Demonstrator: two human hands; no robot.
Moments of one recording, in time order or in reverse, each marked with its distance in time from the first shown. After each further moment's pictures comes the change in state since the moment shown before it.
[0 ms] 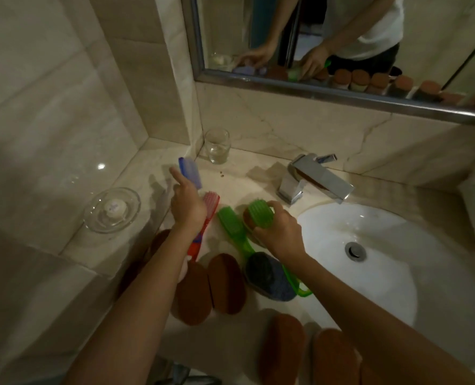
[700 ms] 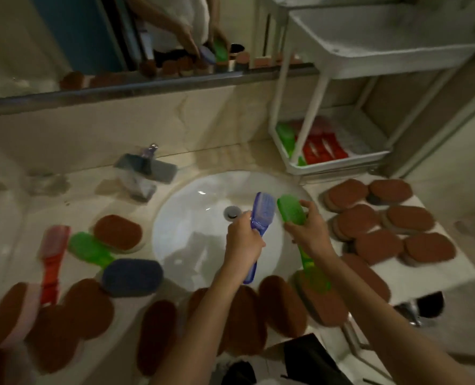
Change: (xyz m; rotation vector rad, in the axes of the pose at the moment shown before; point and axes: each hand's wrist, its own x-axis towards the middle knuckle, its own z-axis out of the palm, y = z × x) left_hand -0.287 0.154 0.140 -0.243 -0.811 0.401; right_hand -0.149 0.218 -0.181 0.374 0.503 0.509
